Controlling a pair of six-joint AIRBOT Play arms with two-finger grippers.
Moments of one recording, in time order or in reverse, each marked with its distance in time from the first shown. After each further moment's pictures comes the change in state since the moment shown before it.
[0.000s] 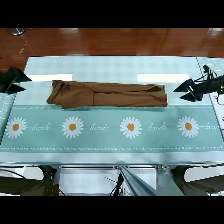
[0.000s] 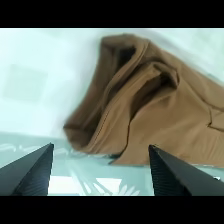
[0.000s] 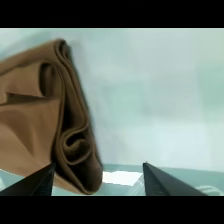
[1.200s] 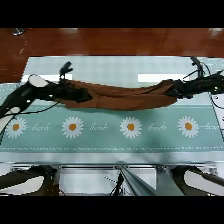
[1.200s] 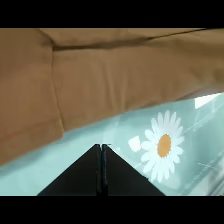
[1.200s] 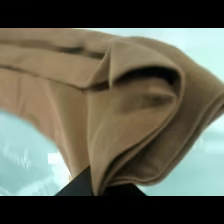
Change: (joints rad) left arm -0.769 0.219 -0.520 -0.297 0.489 0.238; right arm 0.220 0.404 -0.222 0.056 -0.006 -0.078
